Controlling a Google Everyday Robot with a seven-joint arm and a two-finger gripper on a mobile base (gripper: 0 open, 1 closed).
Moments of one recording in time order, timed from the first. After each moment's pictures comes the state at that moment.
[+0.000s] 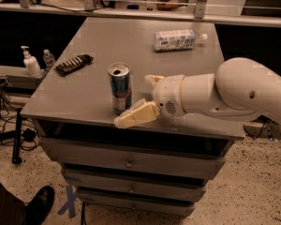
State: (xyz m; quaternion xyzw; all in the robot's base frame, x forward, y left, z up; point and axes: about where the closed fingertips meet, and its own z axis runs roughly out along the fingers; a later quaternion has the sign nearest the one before) arm 0.513 0.020 0.859 -0.46 0.70 0.30 0.45
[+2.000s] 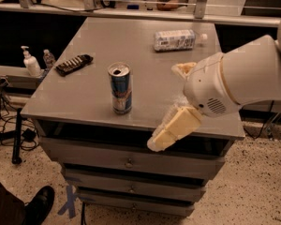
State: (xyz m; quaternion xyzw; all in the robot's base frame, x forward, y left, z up) arm 0.422 -0.045 0.927 -0.56 0.73 0.16 0.36
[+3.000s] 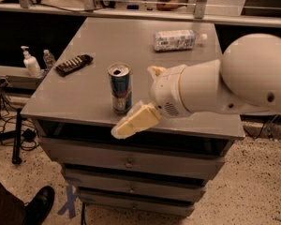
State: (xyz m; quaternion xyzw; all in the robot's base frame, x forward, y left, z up) arm 0.464 0.018 0.903 -0.51 0.72 0.20 0.43
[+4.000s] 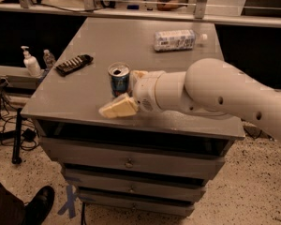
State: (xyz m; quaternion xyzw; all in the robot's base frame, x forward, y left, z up) arm 0.535 0.053 0.861 -0.46 0.71 0.22 0.48
